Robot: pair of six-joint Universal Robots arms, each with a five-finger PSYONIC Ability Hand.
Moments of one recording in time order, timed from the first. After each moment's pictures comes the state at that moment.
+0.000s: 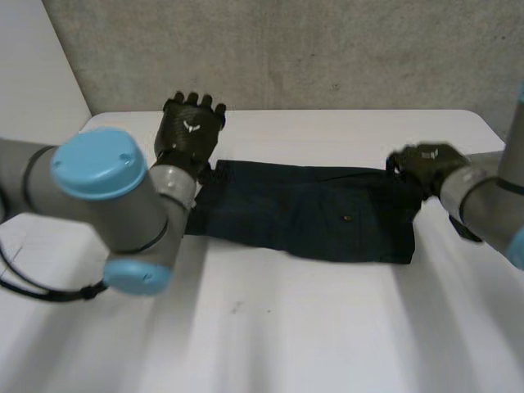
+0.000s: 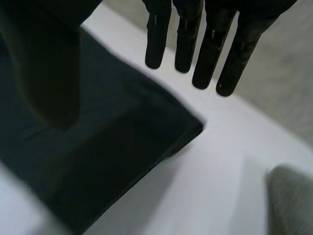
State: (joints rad) left arm 4.13 -2.12 -1.32 3.51 -1.72 3.63; right arm 1.85 -1.12 1.28 0.25 1.47 2.79; left_hand 0.19 0.20 0.21 0.20 0.05; right_hand 0.42 0.48 0.49 0.49 0.30
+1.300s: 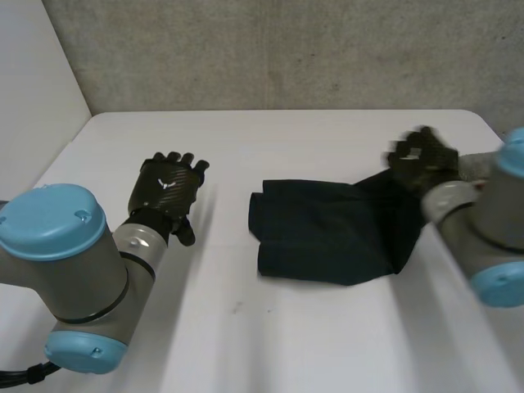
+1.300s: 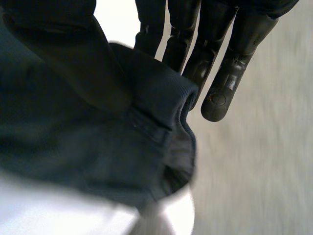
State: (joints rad) left arm 4.18 -1.92 -1.71 3.51 -1.69 3.49; right arm 1.90 -1.13 1.51 -0.26 1.48 2.16; left_hand 0.19 0.20 0.21 0.20 0.05; right_hand 0.96 1.18 1.19 1.19 0.97
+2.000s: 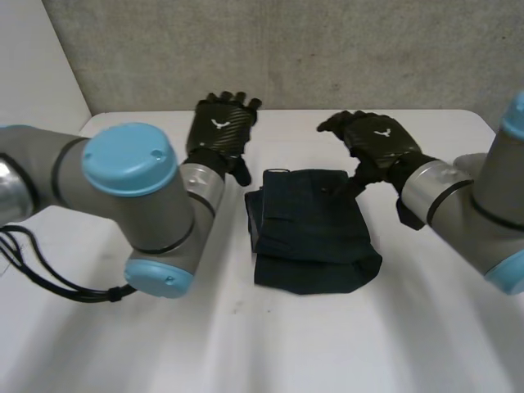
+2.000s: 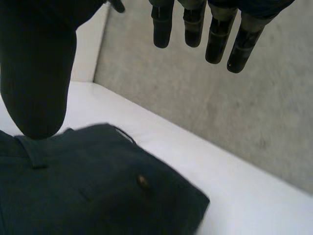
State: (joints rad) left arm 4.04 -2.19 -1.17 3.42 -1.70 3.38; right arm 1.92 -1.17 1.38 -0.06 1.23 3.07; left_hand 0.19 0.20 0.21 0.20 0.05; right_hand 0.20 0.22 0.21 0.23 0.07
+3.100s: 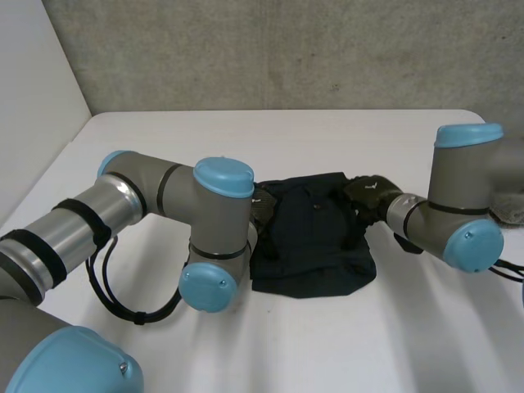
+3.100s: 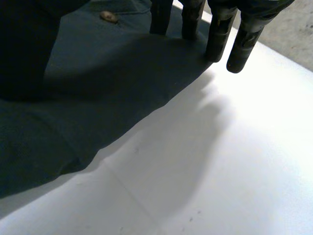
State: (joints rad) left arm 3.97 -2.63 -0.69 2.91 -1.77 3.42; right arm 1.90 -0.71 1.00 0.23 1.31 2.77; left_hand 0.19 0.20 0.21 0.20 0.05; right_hand 0.14 0.19 0.20 0.23 0.06
